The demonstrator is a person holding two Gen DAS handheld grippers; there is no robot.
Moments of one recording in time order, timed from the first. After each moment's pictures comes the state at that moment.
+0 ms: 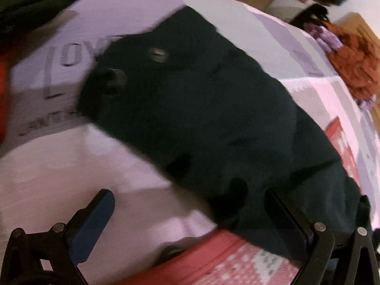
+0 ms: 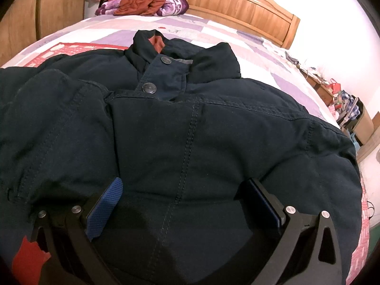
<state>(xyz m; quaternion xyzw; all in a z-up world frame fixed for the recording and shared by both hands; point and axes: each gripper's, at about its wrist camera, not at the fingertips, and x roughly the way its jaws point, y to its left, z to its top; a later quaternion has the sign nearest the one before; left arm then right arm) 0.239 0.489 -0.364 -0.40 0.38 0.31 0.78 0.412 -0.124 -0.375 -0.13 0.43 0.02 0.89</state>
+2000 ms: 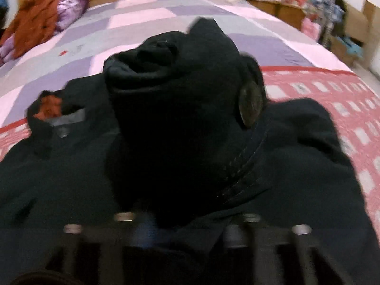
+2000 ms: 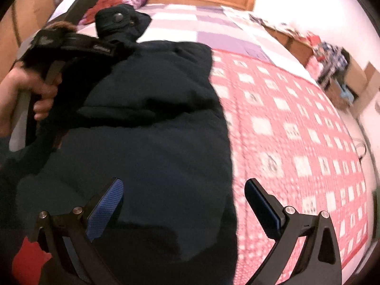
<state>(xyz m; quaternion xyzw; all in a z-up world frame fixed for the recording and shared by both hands) 0.453 -0.187 -0.287 0.07 0.43 -0.16 0.88 0.243 -0.360 -0.315 -0.02 0.48 -0.02 0.87</state>
